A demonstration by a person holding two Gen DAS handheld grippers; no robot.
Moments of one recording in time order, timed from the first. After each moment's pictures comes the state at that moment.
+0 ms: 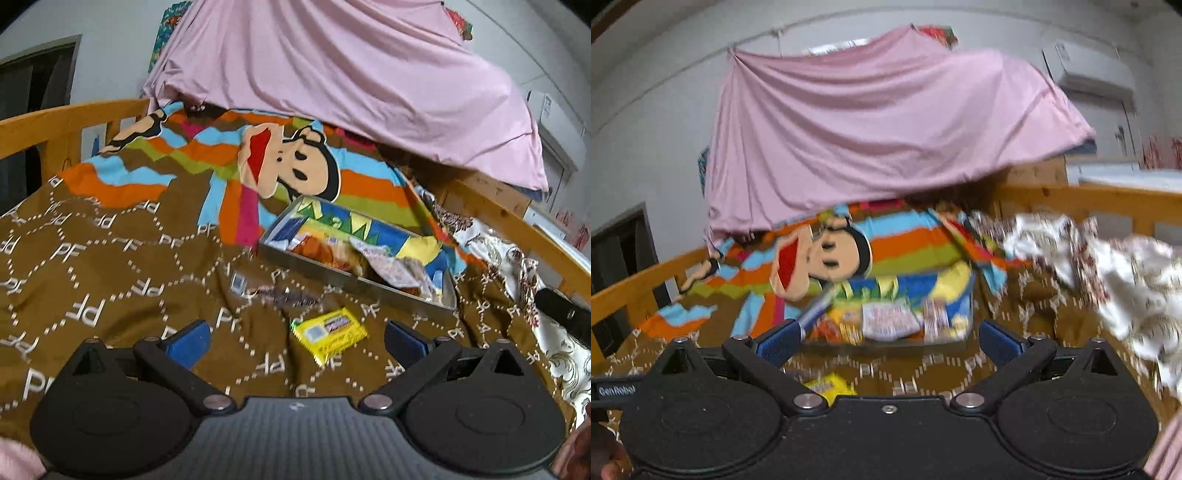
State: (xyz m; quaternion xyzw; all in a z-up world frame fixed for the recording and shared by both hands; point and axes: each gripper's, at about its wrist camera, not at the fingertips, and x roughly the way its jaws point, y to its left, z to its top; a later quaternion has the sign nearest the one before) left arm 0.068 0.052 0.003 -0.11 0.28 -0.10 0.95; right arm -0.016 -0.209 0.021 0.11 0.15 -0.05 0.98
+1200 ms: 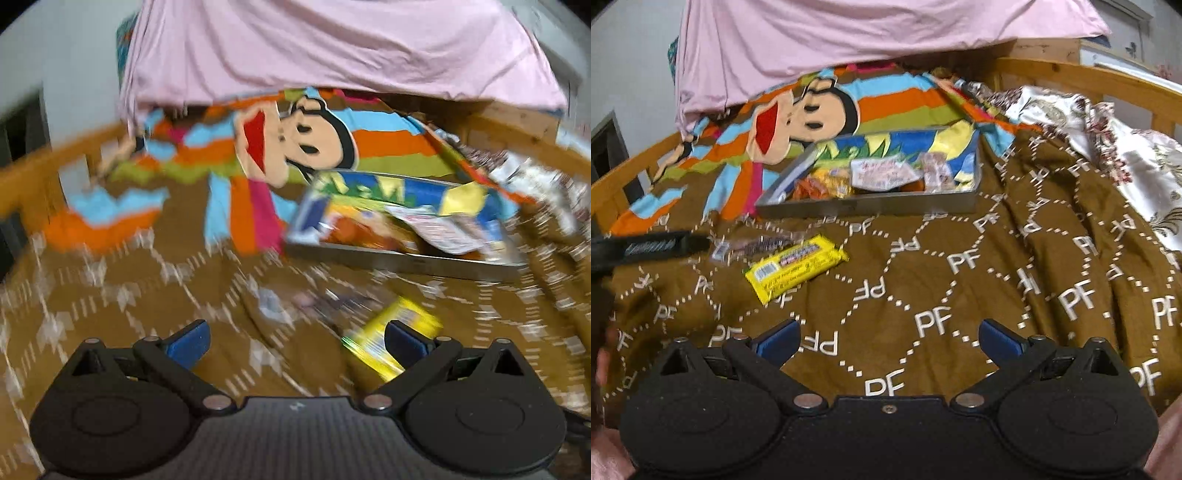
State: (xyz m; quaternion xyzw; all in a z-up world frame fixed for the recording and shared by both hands) left arm 0.148 0.030 -0.021 0.06 0.30 -0.07 0.95; right arm 0.034 -0.175 -0.043 0.09 0.36 -0.05 0.93
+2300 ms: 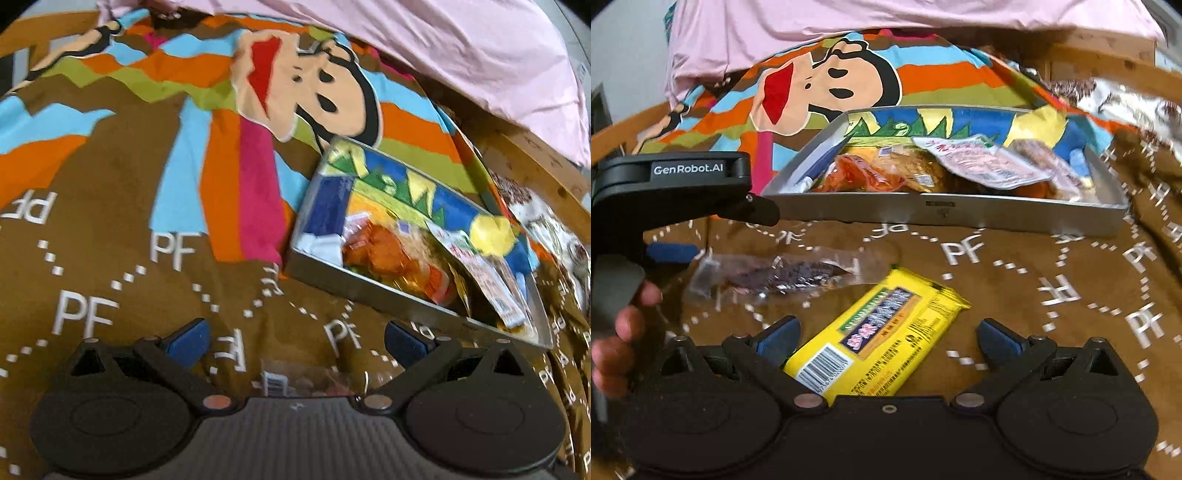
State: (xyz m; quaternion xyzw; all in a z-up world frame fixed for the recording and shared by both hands) left arm 0.304 0.075 -0.079 -0.10 0.40 -0.16 0.90; right arm 0.178 -0.107 -0.098 0.06 0.37 -0.06 0.93
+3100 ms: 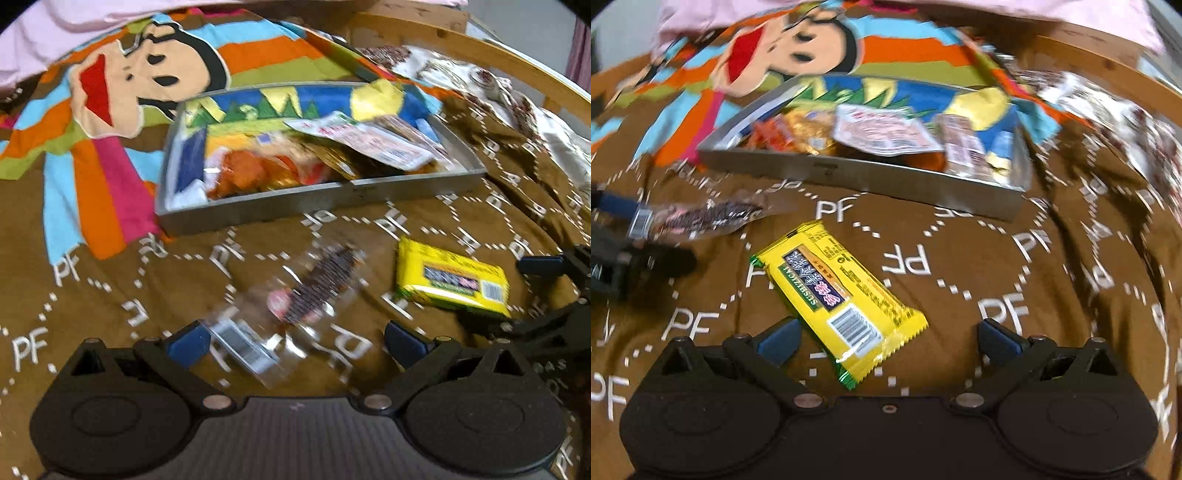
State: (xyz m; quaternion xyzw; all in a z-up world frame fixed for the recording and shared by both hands) left arm 0.248 0.012 -0.071 0.13 0.41 -0.29 0.86; right arm 0.165 -0.181 -0.091 -0.02 0.44 -0.05 0.90
